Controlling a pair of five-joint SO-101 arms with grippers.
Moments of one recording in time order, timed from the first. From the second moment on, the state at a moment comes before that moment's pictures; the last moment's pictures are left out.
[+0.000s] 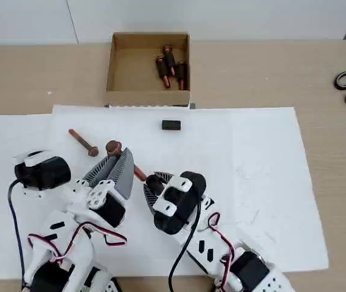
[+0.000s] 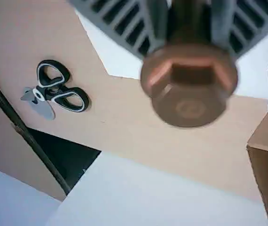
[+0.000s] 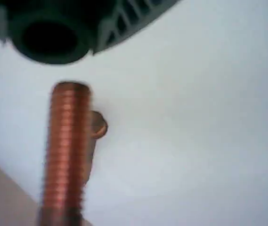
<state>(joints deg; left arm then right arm) 19.6 -101.9 70.7 52.1 38.8 -46.8 -102.9 89.2 34.3 7.3</state>
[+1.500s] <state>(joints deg) 31.4 -102.6 69.8 67.2 29.4 -48.2 -102.9 89.6 34.5 7.5</state>
